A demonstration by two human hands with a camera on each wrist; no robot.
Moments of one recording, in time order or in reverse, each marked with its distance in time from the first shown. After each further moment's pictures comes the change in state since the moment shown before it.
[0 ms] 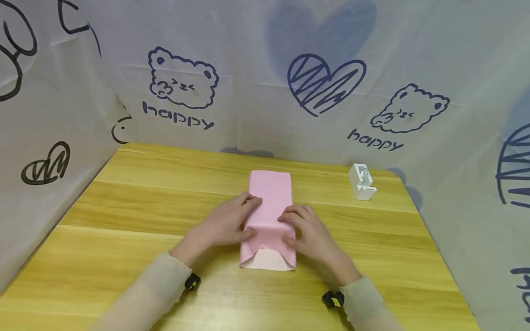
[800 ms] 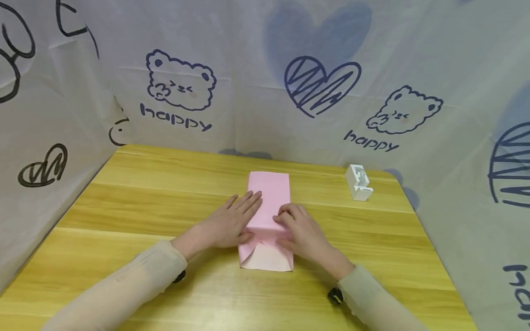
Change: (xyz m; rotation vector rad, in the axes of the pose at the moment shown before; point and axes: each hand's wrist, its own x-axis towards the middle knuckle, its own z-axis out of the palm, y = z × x) left_hand 0.002 -0.002 0.003 0.268 -0.177 0.118; right_hand 0.007 0.001 0.012 -0.147 0.033 -0.104
